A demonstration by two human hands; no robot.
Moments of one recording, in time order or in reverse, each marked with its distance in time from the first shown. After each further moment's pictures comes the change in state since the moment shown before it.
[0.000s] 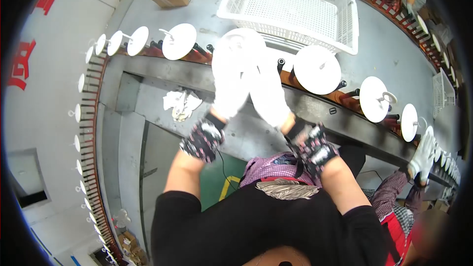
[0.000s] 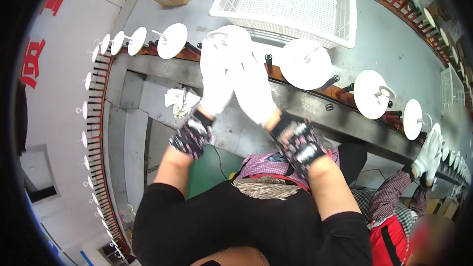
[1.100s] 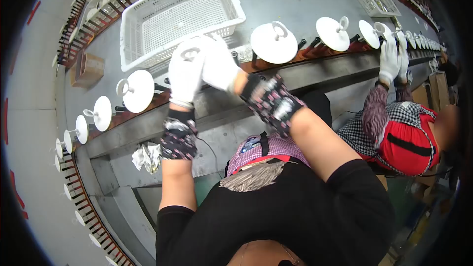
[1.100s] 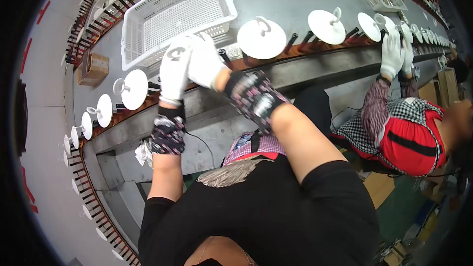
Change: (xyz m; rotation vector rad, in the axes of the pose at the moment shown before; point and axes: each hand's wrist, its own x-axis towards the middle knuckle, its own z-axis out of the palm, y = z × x) left_hand 0.116 0.076 0.113 -0.633 -0.403 0.085; right_hand 0.053 0.076 -0.133 -0.424 0.069 0.119
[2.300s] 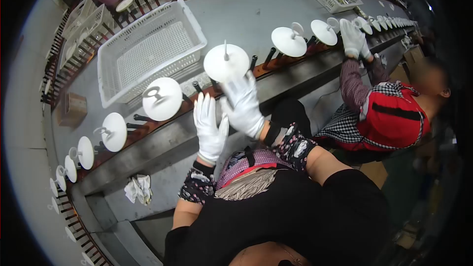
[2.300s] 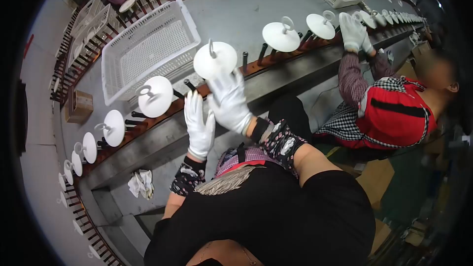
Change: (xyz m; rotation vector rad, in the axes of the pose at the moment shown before) left_hand -0.049 0.018 0.066 0.059 0.060 0.327; right_hand -0.051 0.002 -0.059 -0.521 0.181 0.153
